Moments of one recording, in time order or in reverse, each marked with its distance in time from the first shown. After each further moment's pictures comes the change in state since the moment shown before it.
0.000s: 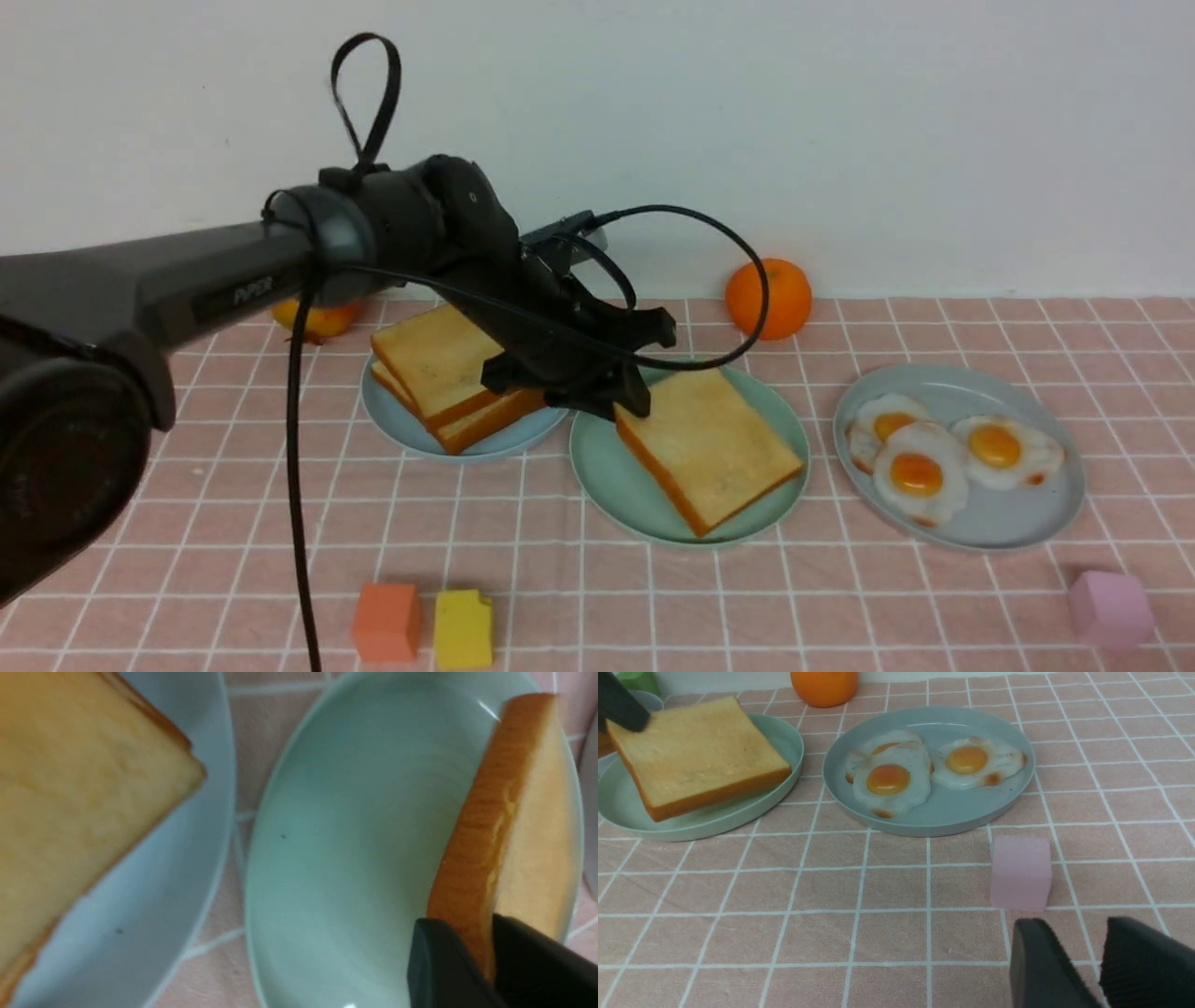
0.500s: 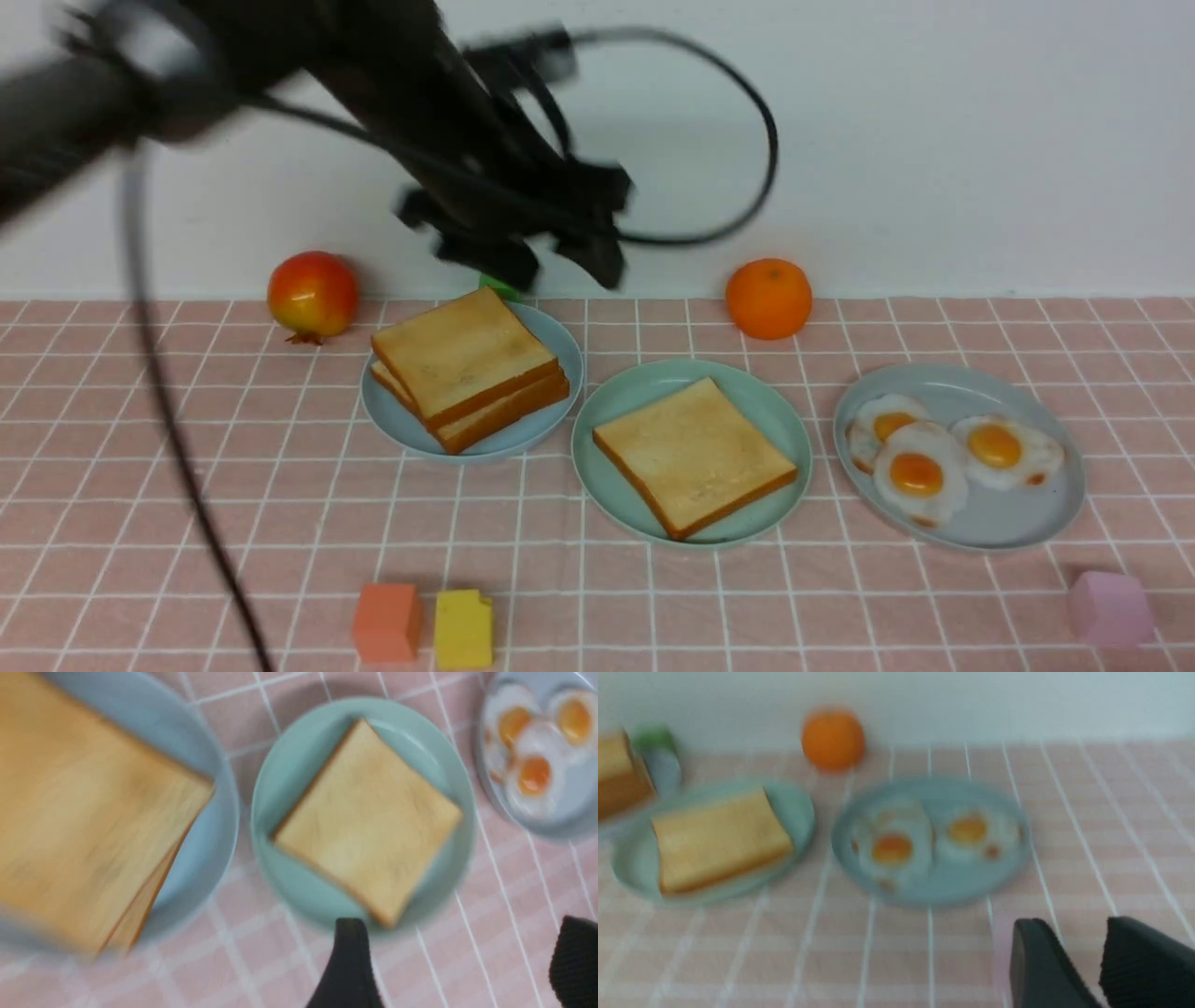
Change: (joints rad) right arm 0.000 0.000 0.005 -0.007 -0.228 0.018; left arm 0.044 -0.291 -0.179 0.223 0.401 -0.021
